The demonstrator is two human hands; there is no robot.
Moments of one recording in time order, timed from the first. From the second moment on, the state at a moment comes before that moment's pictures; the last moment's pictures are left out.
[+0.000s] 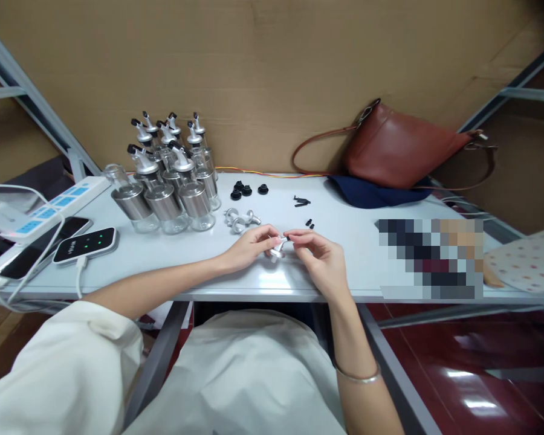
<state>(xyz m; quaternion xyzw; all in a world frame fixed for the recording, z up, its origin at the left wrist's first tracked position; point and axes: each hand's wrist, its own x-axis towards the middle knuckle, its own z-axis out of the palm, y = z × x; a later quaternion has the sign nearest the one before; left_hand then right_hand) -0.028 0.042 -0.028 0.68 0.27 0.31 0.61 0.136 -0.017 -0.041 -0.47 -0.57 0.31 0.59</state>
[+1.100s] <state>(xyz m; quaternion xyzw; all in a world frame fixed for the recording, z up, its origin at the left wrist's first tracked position) -0.028 0.054 -0.011 0.82 0.29 0.34 0.37 0.131 -0.015 -0.041 -0.48 -0.55 0.31 0.61</state>
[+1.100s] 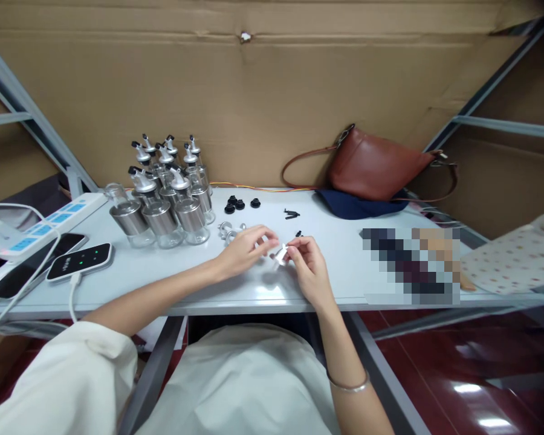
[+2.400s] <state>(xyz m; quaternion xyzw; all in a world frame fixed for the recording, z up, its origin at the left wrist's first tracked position) -0.032 0.056 0.012 0.68 0.35 0.18 0.63 0.133 -0.020 -0.040 -0.48 -0.47 0.23 0.71</state>
